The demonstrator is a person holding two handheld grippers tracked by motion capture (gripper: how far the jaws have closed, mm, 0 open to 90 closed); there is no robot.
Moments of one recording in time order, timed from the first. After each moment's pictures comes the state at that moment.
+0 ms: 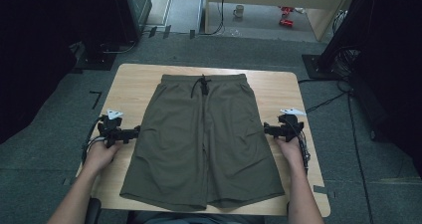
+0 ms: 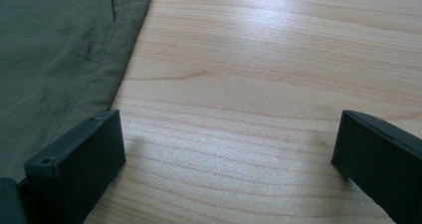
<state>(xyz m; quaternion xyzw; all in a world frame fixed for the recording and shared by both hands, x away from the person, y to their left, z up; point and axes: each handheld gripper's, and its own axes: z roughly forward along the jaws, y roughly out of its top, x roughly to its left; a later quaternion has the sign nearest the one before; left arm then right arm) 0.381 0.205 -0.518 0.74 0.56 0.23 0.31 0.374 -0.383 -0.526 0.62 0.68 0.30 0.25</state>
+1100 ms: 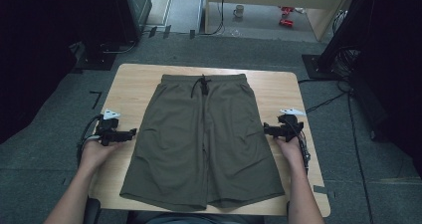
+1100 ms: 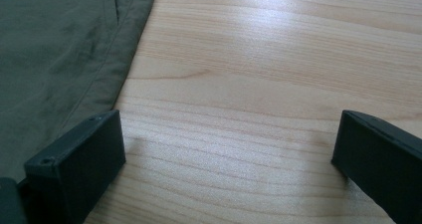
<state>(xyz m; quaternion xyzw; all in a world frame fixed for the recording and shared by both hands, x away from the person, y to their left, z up) 0.378 0.222 -0.508 0.78 0.51 0.18 0.31 0.374 -0.382 -0.526 0.62 0.68 0.30 0.25</state>
